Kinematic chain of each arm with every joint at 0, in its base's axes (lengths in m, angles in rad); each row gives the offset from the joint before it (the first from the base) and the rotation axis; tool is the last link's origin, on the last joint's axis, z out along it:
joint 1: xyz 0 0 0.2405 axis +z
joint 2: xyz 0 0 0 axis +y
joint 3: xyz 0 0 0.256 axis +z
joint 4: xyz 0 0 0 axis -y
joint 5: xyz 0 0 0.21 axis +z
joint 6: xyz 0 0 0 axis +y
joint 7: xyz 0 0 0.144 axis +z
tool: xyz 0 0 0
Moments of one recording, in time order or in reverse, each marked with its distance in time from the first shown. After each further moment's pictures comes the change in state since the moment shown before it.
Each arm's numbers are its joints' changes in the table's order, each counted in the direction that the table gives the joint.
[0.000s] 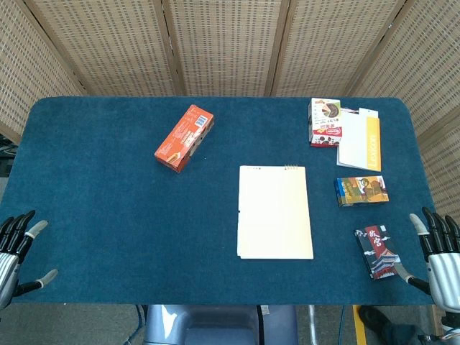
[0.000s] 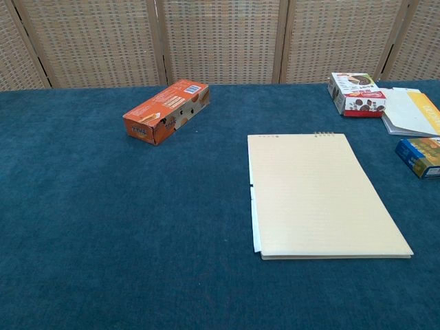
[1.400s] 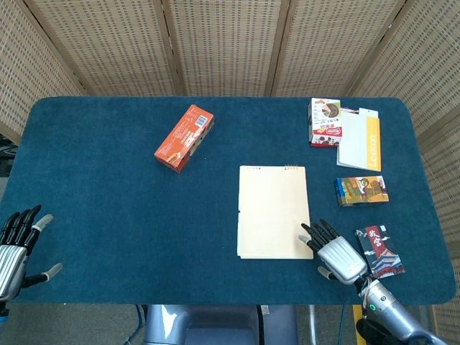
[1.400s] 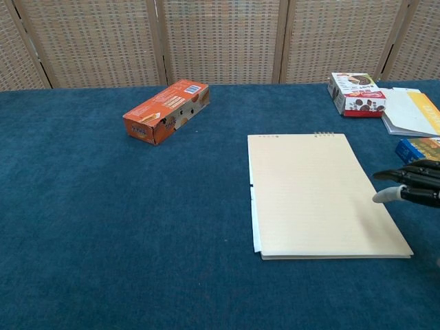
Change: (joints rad) left arm -0.027 -0.015 -0.023 0.032 -0.053 -0.065 0.070; right arm 0.356 -0.236 -0.099 -0.220 -0.159 -0.531 -0.078
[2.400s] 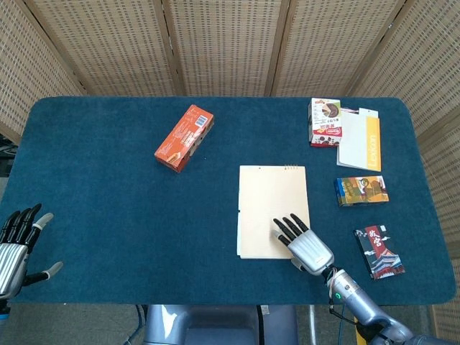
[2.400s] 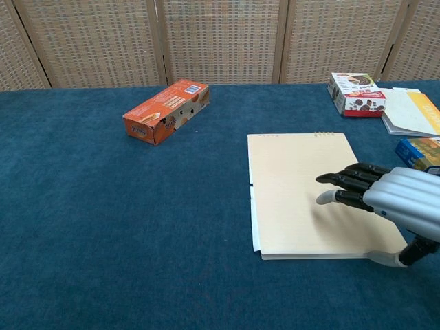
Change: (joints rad) left arm -0.007 -0.002 -0.008 0.007 -0.022 -0.014 0.011; right arm 0.092 -0.165 0.043 -0.006 0.109 -0.094 -0.175
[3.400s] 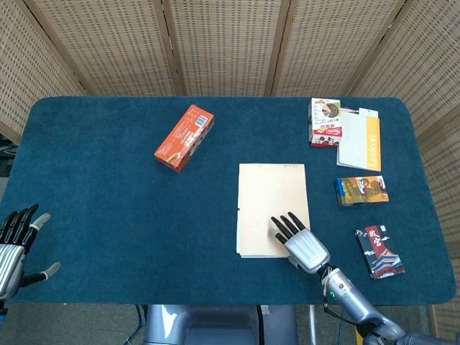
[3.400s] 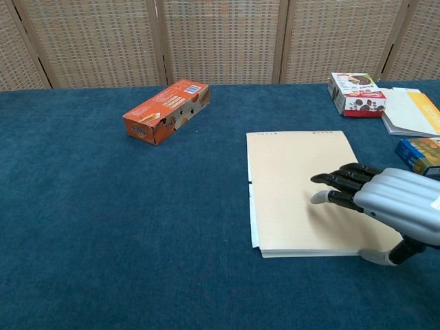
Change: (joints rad) left arm 0.006 0.007 0.004 -0.005 0.007 0.014 -0.024; right arm 0.017 -0.043 -0.012 -0.015 0.053 0.014 -0.076
